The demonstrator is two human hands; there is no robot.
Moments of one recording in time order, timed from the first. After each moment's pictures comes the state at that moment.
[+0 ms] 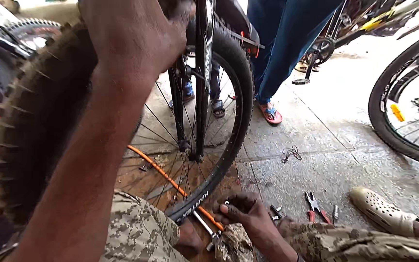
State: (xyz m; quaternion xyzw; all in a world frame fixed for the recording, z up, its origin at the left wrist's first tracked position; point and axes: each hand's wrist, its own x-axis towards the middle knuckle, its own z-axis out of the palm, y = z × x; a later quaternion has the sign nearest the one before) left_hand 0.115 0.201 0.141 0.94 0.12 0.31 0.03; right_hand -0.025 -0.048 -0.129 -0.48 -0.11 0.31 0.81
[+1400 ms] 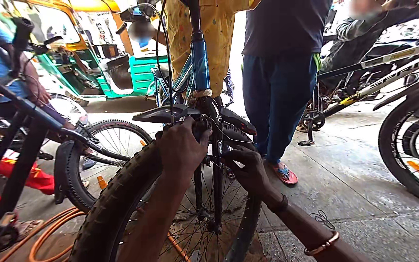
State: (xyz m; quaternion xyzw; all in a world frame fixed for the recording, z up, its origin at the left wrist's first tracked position) left_hand 0.109 0.199 0.138 0.93 0.13 0.34 0.03; right_hand 0.178 0.031 0.017 -0.71 -0.40 -0.24 0.53
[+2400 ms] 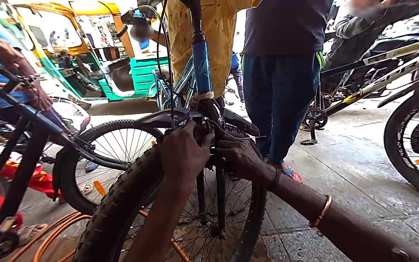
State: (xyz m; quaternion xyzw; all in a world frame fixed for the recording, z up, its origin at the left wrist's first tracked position) left_hand 0.106 0.198 0.137 0.93 0.12 0.33 0.04; right_hand 0.215 0.052 0.057 -0.68 -0.59 -0.36 0.27
